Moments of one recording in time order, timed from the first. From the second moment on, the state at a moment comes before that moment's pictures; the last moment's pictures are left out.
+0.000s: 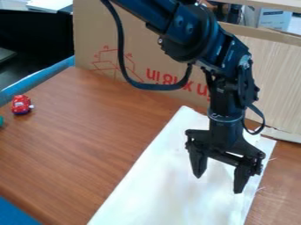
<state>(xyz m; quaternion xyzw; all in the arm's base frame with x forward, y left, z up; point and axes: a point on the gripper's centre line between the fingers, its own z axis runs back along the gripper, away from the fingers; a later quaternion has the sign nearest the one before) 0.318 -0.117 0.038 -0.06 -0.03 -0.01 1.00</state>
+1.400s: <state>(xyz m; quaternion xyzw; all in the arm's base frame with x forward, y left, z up) 0.322 -0.122 0.002 -0.03 -0.01 0.00 1.00</state>
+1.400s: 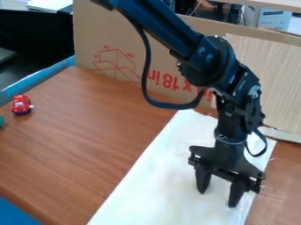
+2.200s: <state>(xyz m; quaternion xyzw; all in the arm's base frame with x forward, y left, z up) 0.322 -0.124 0.002 -0.03 -0.01 0.00 1.00</state>
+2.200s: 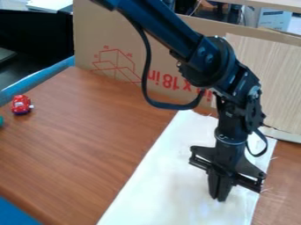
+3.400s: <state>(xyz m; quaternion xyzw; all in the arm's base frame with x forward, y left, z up) 0.323 -0.059 0.049 -0.17 0.07 -0.05 0.98</state>
